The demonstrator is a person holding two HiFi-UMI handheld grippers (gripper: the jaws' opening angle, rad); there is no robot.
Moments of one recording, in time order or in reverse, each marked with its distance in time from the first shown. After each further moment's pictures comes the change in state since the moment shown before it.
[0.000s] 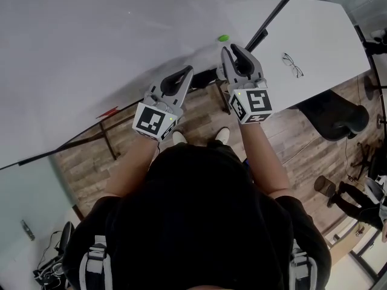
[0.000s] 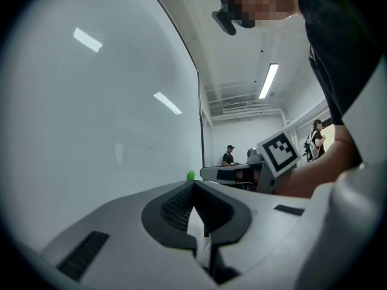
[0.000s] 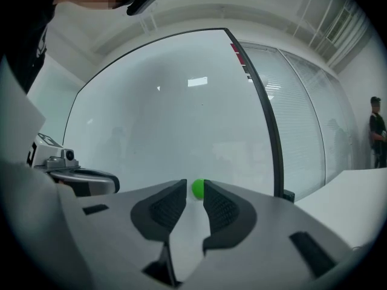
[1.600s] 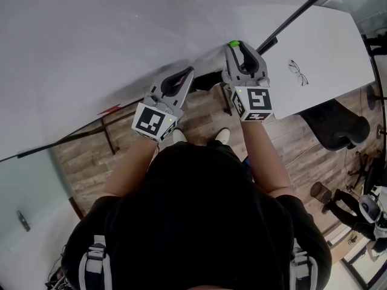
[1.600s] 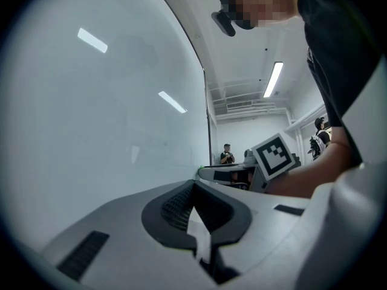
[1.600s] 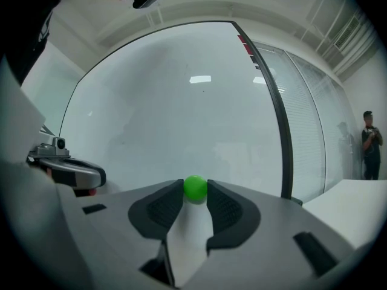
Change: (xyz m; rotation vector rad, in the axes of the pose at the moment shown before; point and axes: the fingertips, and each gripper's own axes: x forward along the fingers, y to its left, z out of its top) left arm -0.003 0.019 -0.007 -0.022 0.014 0.041; right arm 0.029 -0.008 -0.007 -0.067 0.020 -0.017
